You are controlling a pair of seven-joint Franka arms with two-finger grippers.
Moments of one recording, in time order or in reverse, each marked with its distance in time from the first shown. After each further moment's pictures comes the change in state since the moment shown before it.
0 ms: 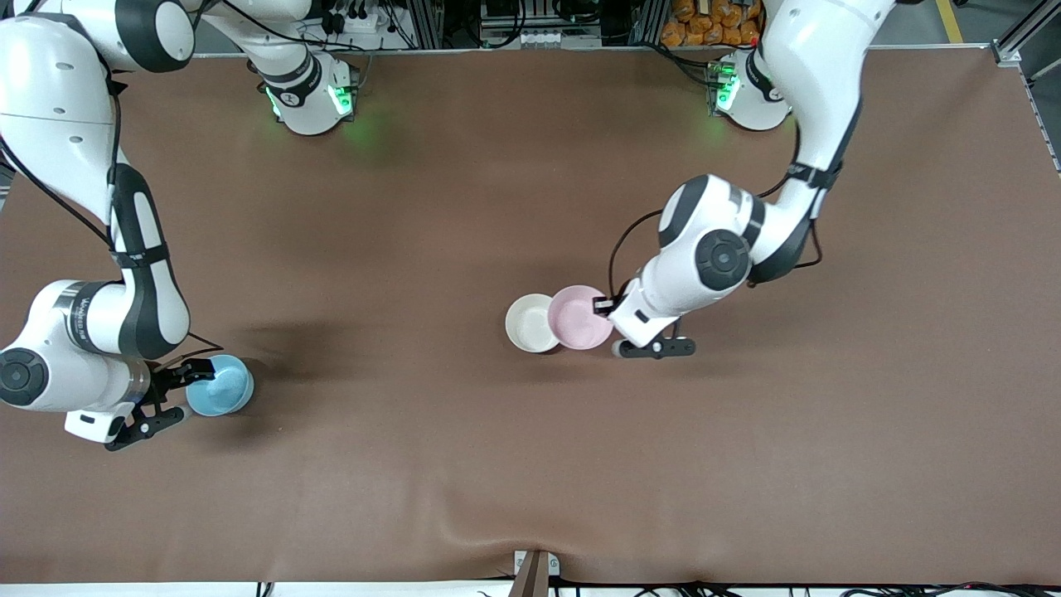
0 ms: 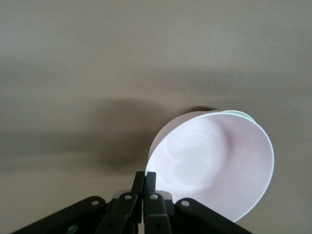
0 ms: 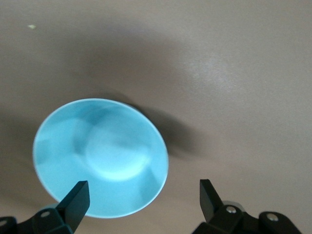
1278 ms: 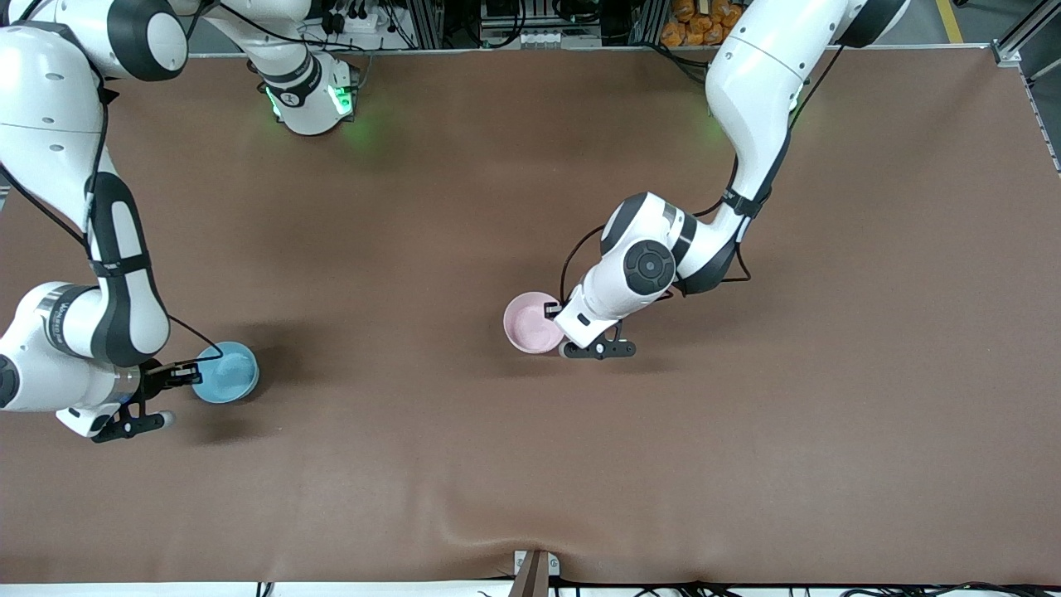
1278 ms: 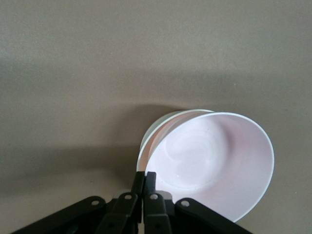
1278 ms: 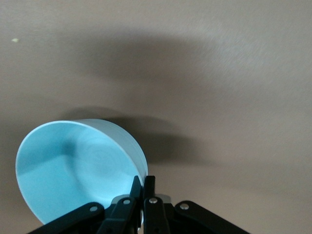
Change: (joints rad) left arm -0.102 0.141 0.006 0.077 -0.006 0.109 -0.059; right arm -0.038 0.008 0.003 0.029 0.141 -0.133 0.152
